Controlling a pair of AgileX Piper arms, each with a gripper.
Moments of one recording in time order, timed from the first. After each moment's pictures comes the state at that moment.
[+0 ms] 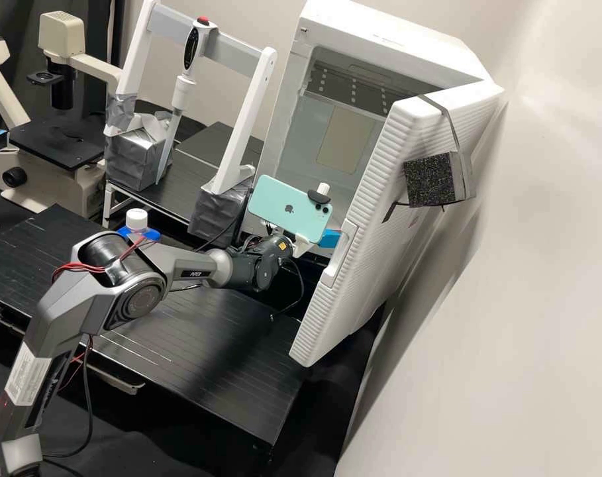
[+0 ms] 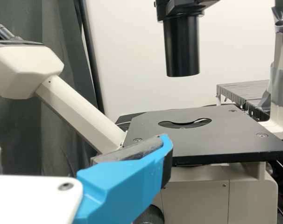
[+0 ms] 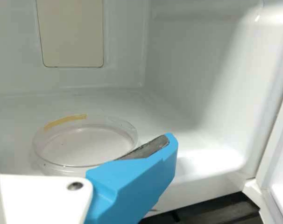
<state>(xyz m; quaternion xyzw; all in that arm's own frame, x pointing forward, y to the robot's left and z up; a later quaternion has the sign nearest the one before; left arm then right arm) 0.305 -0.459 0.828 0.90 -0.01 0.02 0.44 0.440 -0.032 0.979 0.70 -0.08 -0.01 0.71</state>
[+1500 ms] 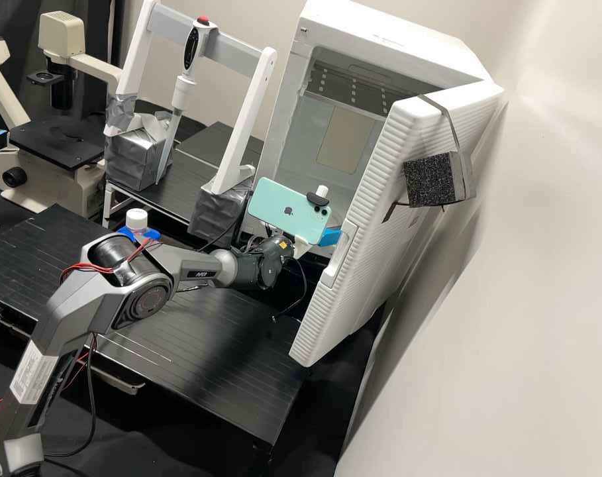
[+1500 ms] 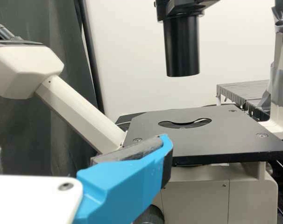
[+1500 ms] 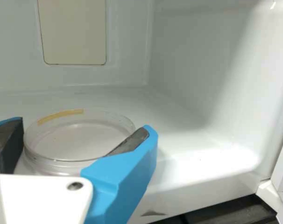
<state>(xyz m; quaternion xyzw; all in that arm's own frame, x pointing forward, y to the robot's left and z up) 0.305 -0.459 0.828 0.90 -0.01 0.02 0.44 0.450 -0.039 0.973 0.70 -0.06 -0.03 0.71</state>
